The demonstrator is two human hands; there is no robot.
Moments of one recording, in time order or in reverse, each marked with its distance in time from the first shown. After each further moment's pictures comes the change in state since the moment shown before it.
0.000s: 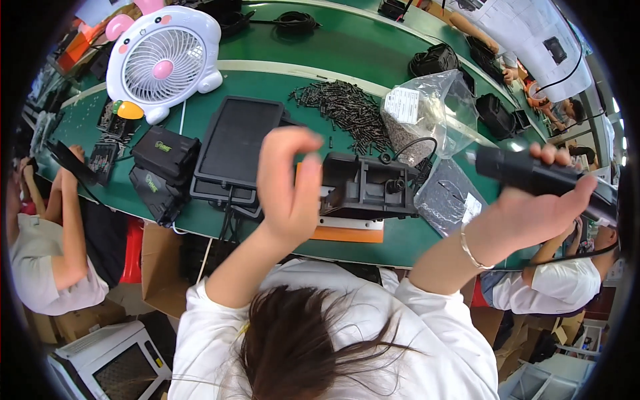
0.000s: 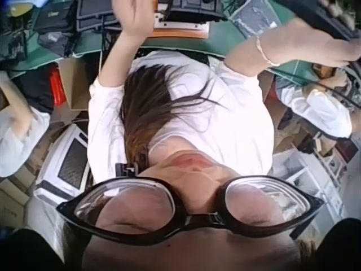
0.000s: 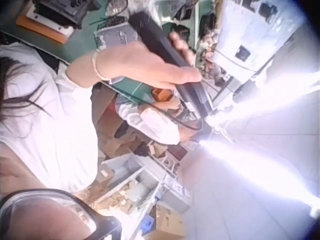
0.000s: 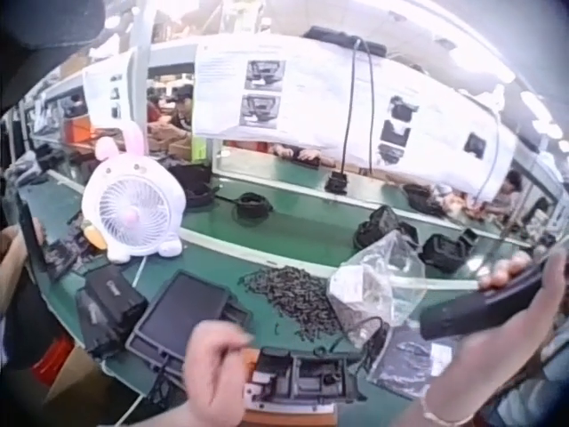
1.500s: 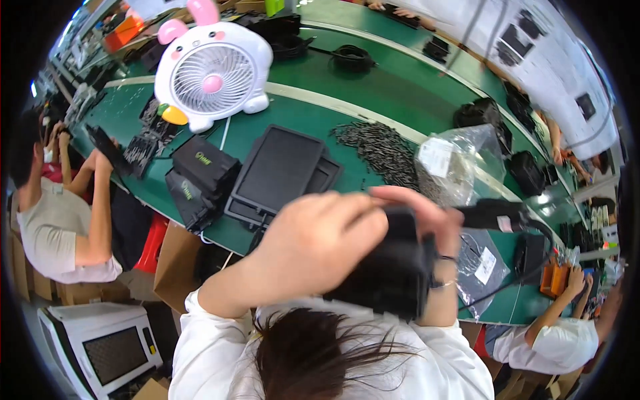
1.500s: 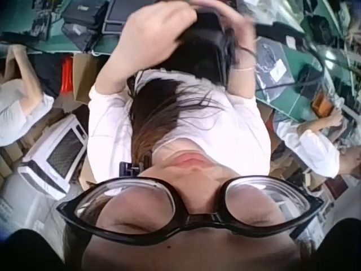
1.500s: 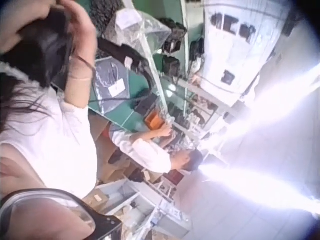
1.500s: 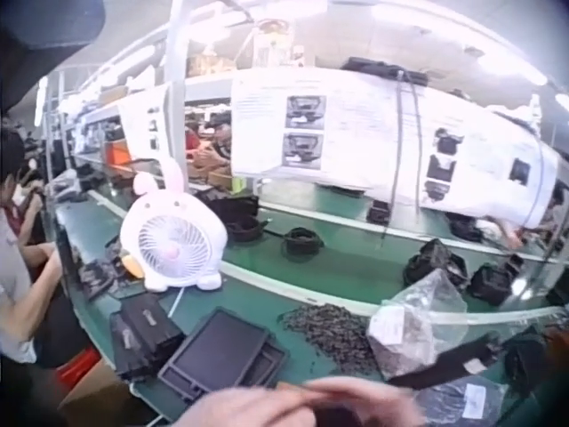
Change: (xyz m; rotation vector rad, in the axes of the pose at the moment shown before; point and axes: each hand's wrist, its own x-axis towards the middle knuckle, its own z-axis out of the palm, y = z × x) left_hand 0.058 0.069 -0.030 0.433 -0.624 0.180; right_hand -0.077 0.044 0.021 0.110 -1.107 1.227
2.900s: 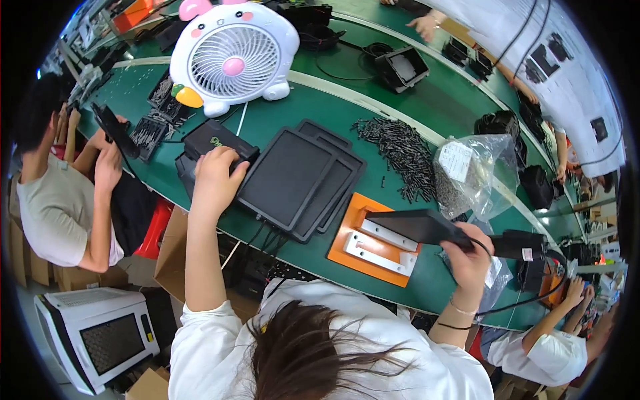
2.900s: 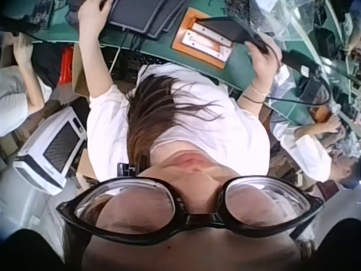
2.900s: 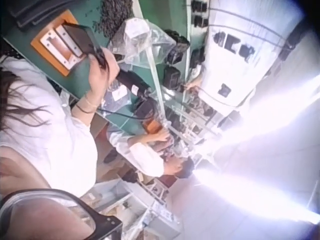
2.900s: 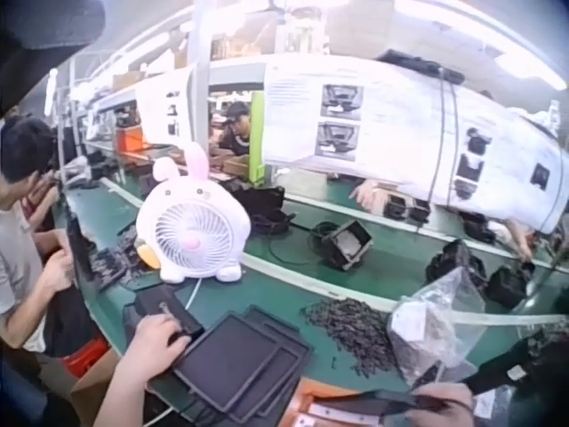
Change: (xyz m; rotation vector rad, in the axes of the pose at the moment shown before) left_hand -0.141 -0.167 -0.033 0.449 0.024 -0.760; right_hand -0.066 0.042 -0.064 -0.770 0.445 -0.293
